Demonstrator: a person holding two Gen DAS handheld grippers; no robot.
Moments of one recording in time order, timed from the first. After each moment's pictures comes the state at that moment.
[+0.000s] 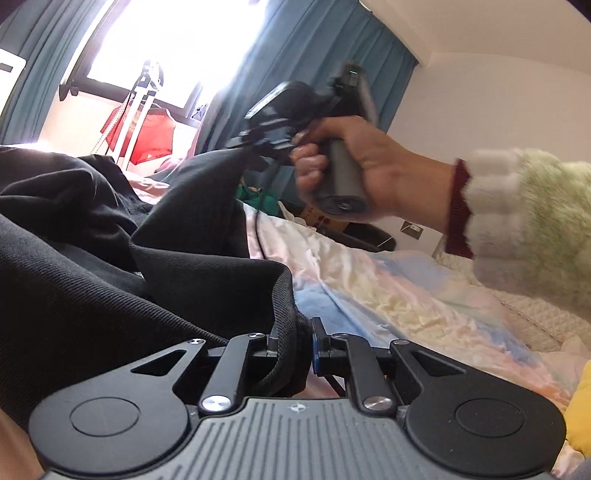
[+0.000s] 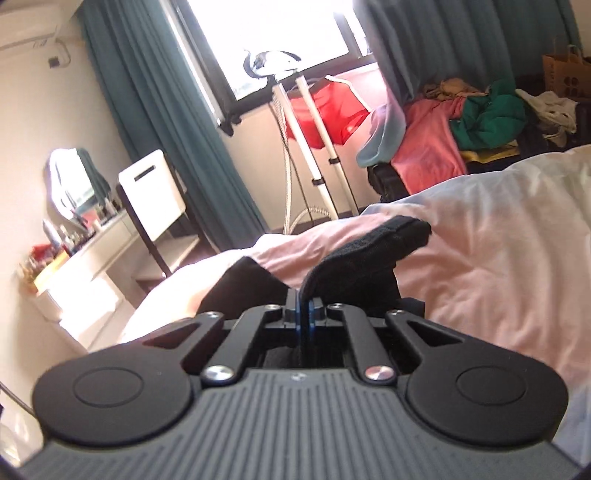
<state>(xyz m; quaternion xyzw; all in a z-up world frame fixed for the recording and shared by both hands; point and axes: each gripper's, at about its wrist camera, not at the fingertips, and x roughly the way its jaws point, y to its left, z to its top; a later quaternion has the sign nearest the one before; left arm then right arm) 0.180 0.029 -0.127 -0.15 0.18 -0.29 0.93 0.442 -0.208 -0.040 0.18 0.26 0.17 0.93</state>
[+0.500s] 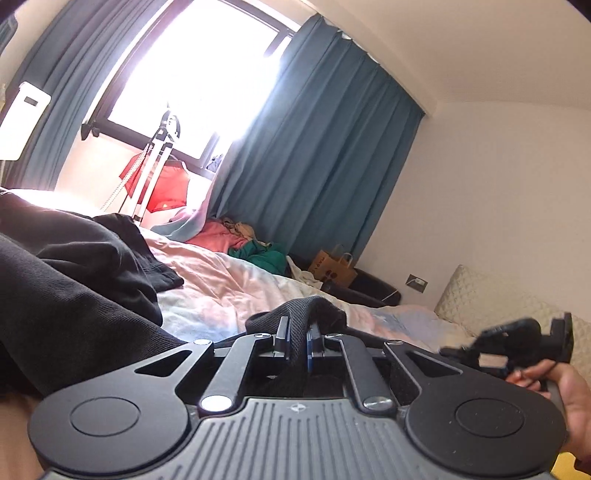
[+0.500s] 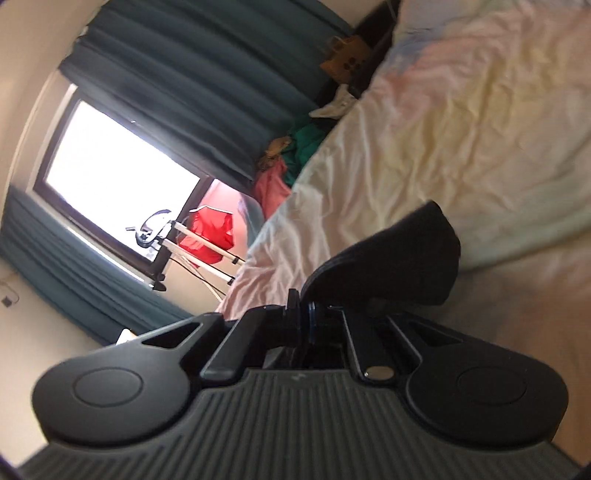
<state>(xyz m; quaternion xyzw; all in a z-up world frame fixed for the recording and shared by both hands) 0.140 0.043 -0.074 -0.19 0.12 -0.25 0.94 0.152 -0.443 -0.111 0.49 0.19 -0.03 0.85</state>
